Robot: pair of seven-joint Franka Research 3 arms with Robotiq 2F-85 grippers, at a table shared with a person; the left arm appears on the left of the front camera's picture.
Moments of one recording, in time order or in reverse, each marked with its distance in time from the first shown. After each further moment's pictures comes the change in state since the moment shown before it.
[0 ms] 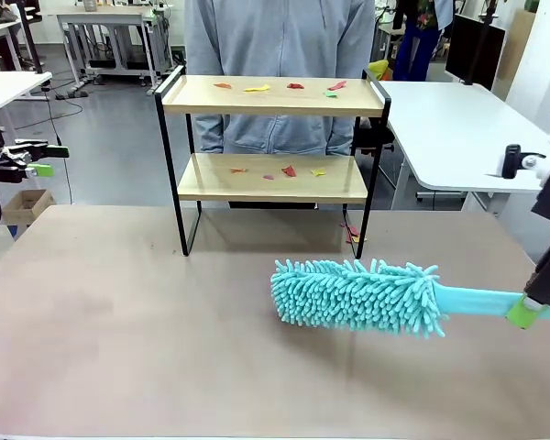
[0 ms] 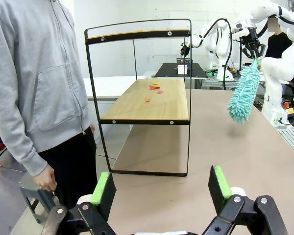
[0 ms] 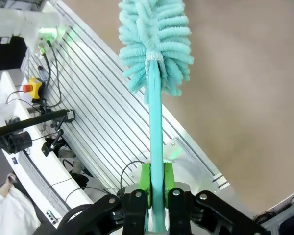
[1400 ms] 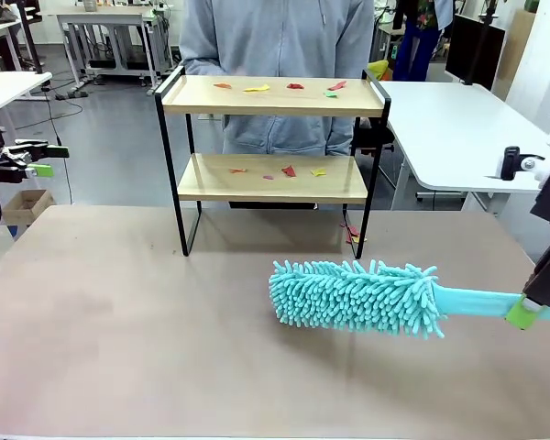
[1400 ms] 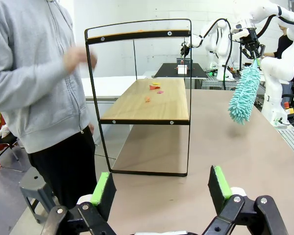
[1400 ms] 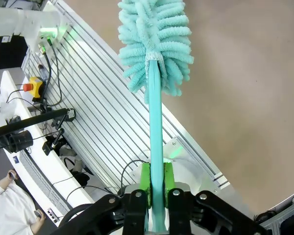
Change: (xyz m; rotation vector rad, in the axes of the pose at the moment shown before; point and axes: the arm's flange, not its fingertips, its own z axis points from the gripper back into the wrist) left arm 0.000 0.000 0.000 0.000 0.000 0.000; right arm 0.002 -0.002 -0.004 0.007 0.017 -0.010
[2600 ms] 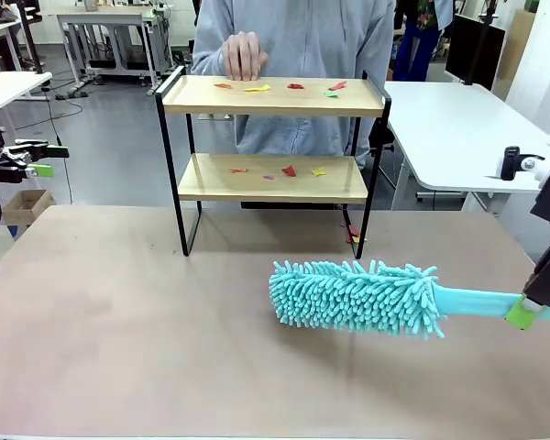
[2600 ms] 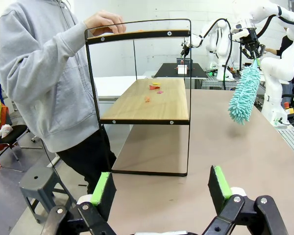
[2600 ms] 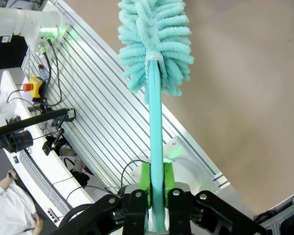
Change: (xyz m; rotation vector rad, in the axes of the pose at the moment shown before) left arm 0.000 0.000 0.000 0.000 0.000 0.000; right arm 0.000 0.000 0.000 0.000 0.000 0.000
